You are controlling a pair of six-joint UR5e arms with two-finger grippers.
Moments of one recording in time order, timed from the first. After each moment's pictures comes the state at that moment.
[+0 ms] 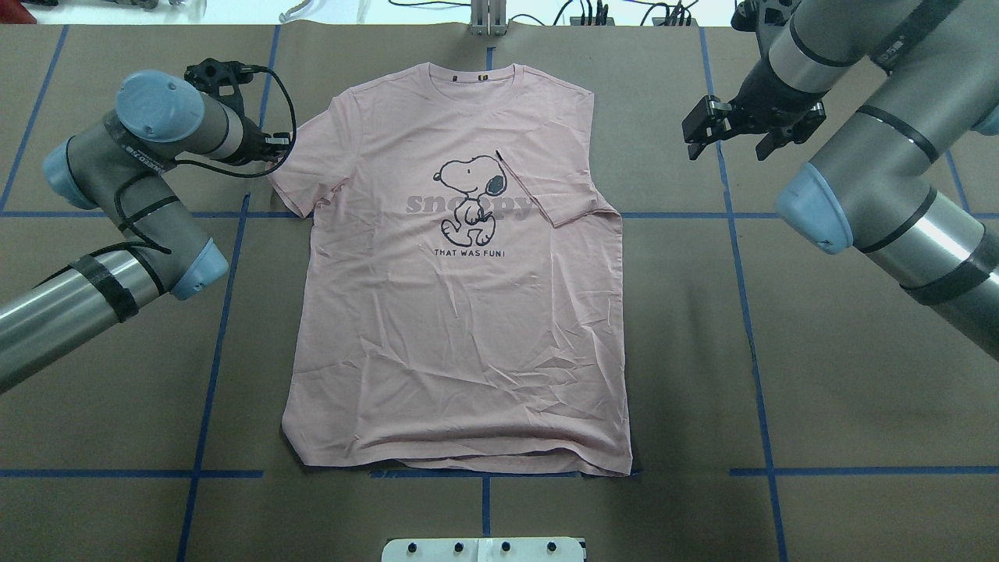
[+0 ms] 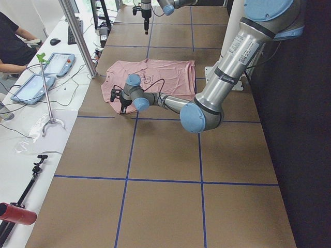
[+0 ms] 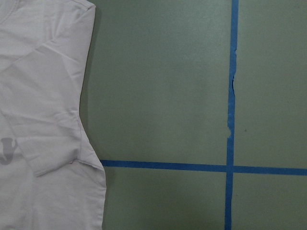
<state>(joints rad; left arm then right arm) -0.86 -2.16 -1.16 -2.26 -1.81 -1.11 0.99 -1.06 1.71 -1.64 2.19 0.78</state>
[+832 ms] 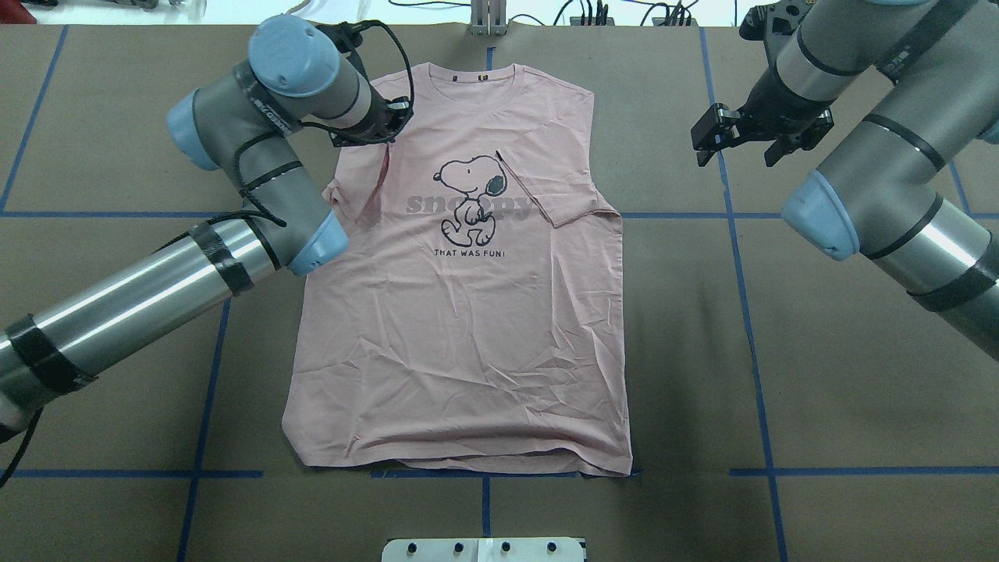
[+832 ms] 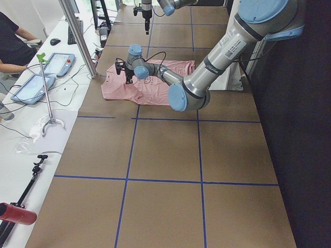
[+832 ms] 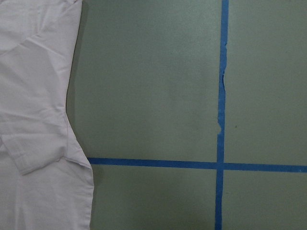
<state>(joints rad) -0.75 -2.46 -1.07 -2.14 -1.83 -1.47 0.99 -1.08 1.71 -1.63 2.19 0.77</state>
